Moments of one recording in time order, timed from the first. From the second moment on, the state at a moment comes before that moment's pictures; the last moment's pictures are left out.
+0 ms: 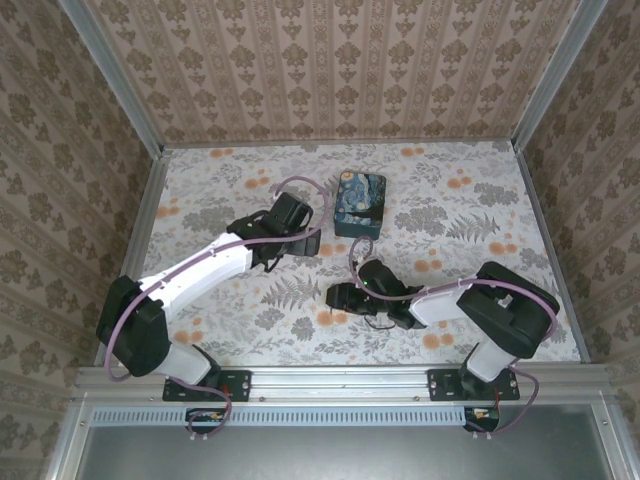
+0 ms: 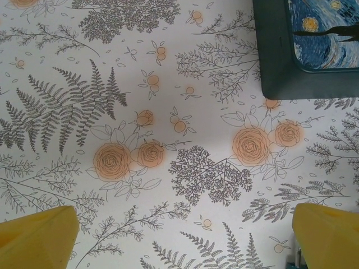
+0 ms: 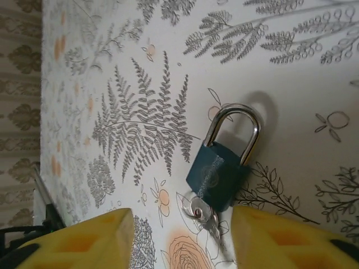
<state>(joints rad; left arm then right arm) -0.76 1.46 1.11 -0.62 -0.28 -0.43 0.79 1.60 0.46 0.50 -0.25 0.99</state>
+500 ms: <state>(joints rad) -0.68 1.38 1.10 -0.63 -0.31 -0.43 0.44 0.94 0.43 0.00 -0.23 0.82</state>
